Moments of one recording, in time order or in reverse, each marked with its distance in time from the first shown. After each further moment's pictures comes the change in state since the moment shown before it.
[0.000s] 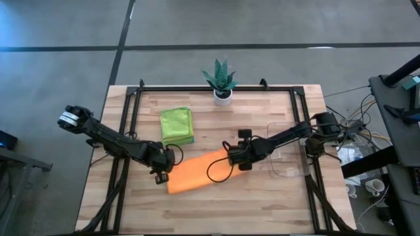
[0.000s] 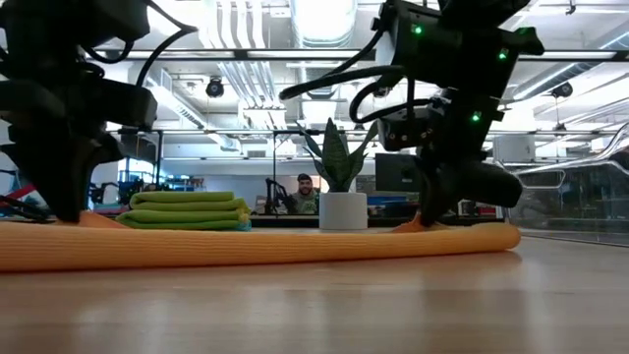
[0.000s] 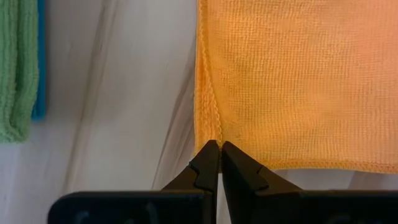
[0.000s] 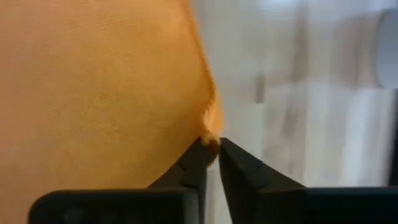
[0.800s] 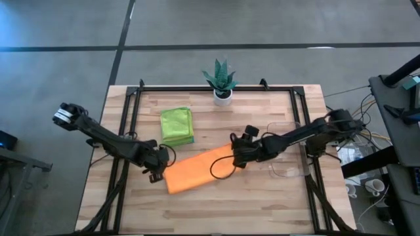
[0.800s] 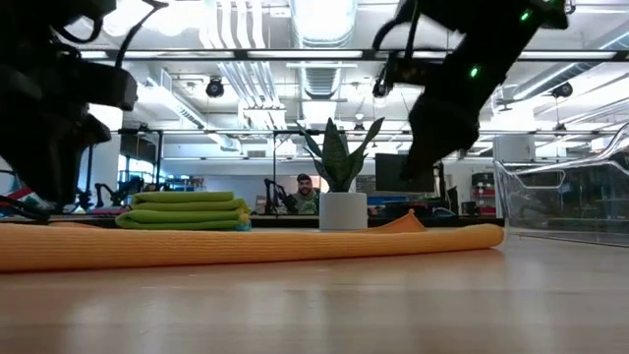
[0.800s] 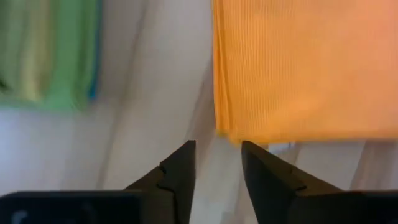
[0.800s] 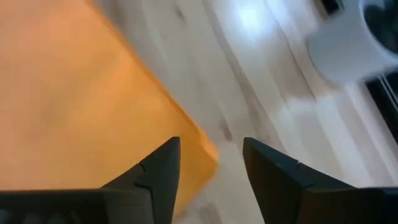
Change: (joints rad) left arm -0.063 -0.129 -0.012 -0.120 -0.090 -0.043; right arm 0.048 -0.192 -0.084 0.168 0.102 0.275
